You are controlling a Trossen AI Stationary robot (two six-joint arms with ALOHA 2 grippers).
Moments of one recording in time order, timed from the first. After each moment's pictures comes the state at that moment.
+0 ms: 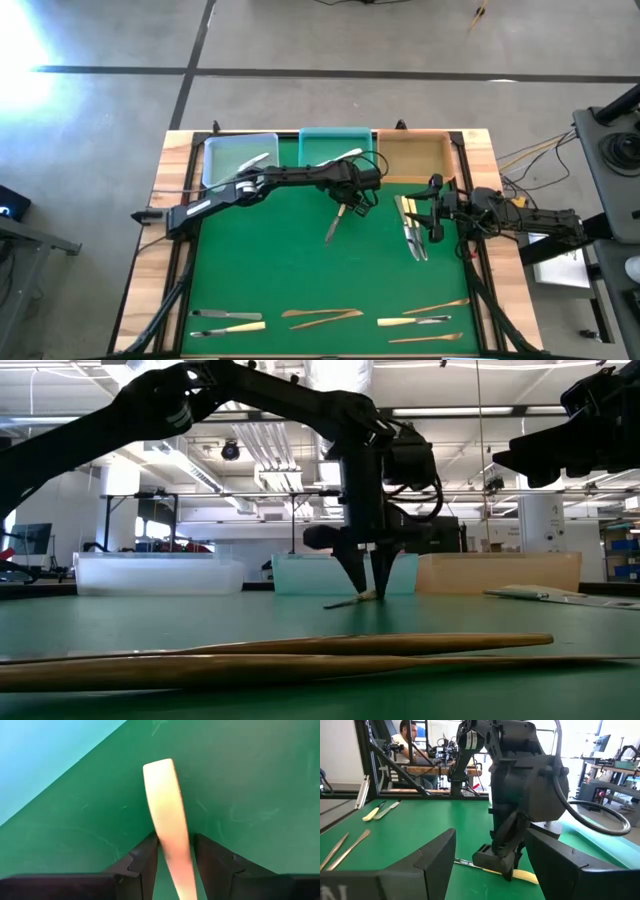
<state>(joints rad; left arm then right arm) 0.18 2.61 2.35 -1.17 -0.10 -0.75 -0.10 0.02 0.02 0.00 -0.02 -0.05</state>
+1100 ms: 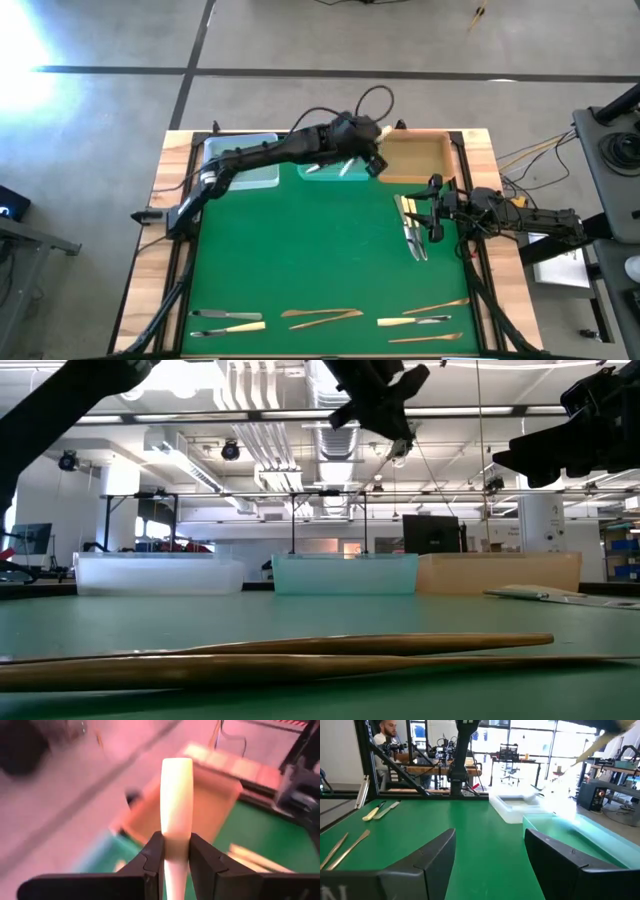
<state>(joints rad) 0.19 2.22 2.34 -0.68 -0.40 -0.11 -0.10 0.02 0.02 0.00 -0.03 -0.05</state>
